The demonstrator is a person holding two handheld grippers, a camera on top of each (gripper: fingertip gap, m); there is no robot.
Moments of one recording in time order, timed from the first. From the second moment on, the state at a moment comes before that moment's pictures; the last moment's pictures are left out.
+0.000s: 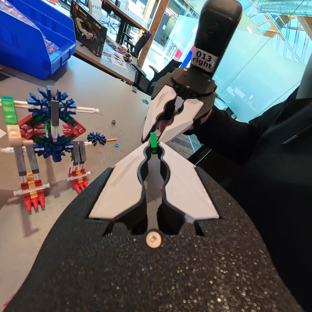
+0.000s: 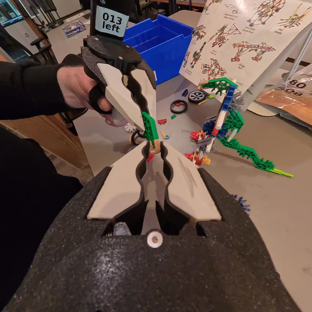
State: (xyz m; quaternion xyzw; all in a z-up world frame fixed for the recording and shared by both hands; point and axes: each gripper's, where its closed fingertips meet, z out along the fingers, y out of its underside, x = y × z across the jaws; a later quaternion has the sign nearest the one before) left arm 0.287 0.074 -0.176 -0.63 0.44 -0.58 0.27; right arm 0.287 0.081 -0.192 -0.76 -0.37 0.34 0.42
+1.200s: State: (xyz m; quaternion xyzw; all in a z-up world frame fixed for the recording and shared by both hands) left arm 0.264 0.178 -0.188 -0.67 0.13 -0.68 0.27; right arm 0.308 0.151 -0.161 -0.76 -0.43 0.21 0.43
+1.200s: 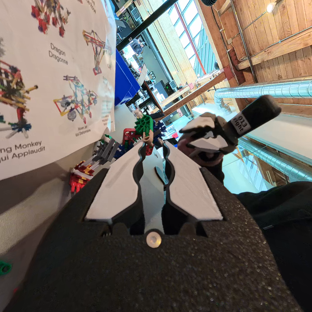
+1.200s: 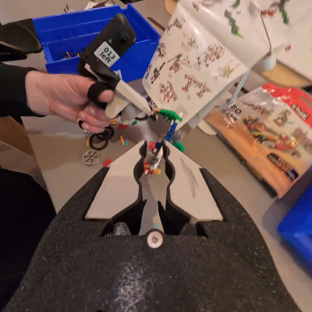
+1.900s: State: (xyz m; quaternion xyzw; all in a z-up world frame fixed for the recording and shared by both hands) left arm 0.262 0.187 -0.190 -0.66 0.14 -0.69 0.27; right arm 0.263 0.205 -0.201 -0.63 -0.72 0.17 0.24
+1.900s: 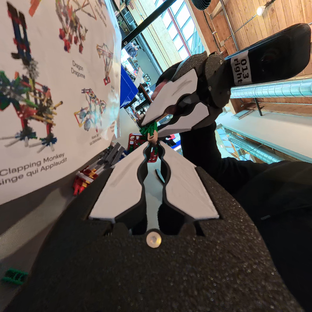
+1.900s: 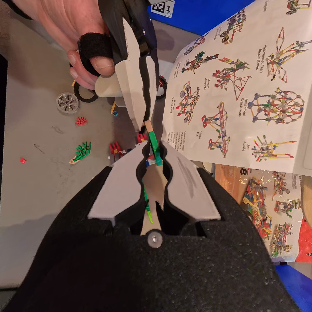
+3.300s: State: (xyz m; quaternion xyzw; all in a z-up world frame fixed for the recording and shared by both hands) left arm 0.265 0.183 -0.203 -0.65 0.49 -0.32 0.48; right arm 0.278 0.195 -0.197 -0.64 -0.70 0.23 0.22
